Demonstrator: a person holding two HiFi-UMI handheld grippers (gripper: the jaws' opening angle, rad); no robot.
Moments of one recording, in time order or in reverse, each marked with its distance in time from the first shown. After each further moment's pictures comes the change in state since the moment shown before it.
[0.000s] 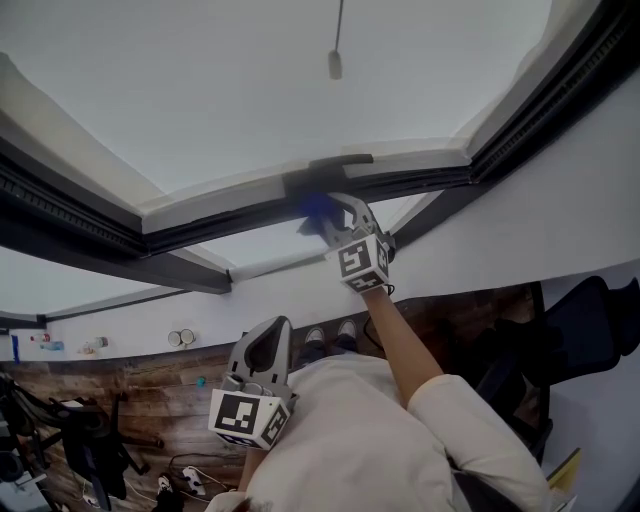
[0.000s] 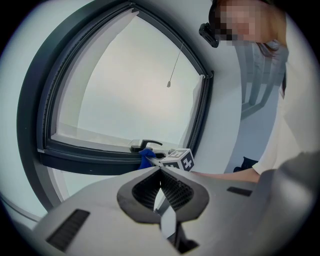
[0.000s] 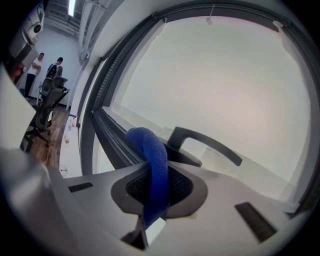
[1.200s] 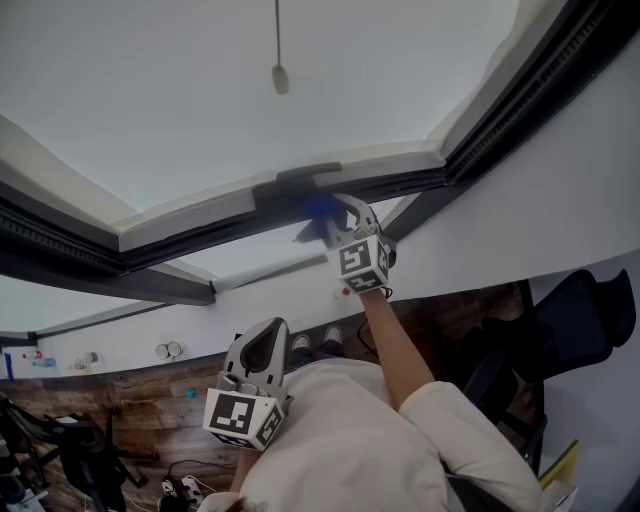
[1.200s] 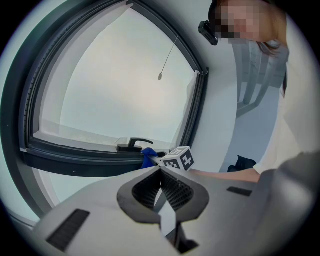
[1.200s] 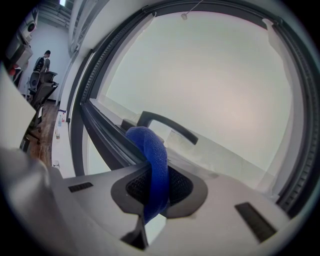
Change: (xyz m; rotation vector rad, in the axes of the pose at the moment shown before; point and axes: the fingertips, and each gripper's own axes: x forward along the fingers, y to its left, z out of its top) left arm 0.032 -0.028 0.001 0.019 0.021 -0.075; right arm -0.025 -0.058 -0.037 0.022 0.084 -0.101
